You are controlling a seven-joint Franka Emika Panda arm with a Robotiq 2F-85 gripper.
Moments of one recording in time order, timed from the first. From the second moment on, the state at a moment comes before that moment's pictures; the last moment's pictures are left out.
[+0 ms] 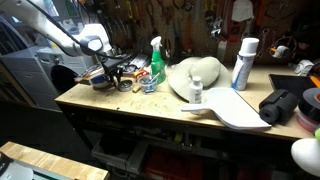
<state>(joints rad) -0.11 0.27 -0.08 -2.18 -0.08 2.51 -1.29</state>
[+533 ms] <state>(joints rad) -0.11 0.29 -0.08 -2.18 -0.10 2.51 -1.28</state>
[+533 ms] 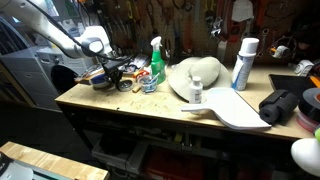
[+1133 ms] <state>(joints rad) -0.13 0.27 -0.03 -2.17 0.00 2.44 -1.28</state>
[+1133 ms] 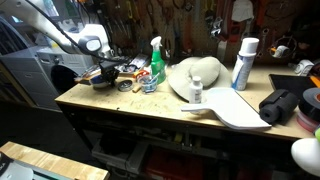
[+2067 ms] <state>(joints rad) -0.15 0.19 -0.12 -2.14 -0.14 2.41 -0.91</state>
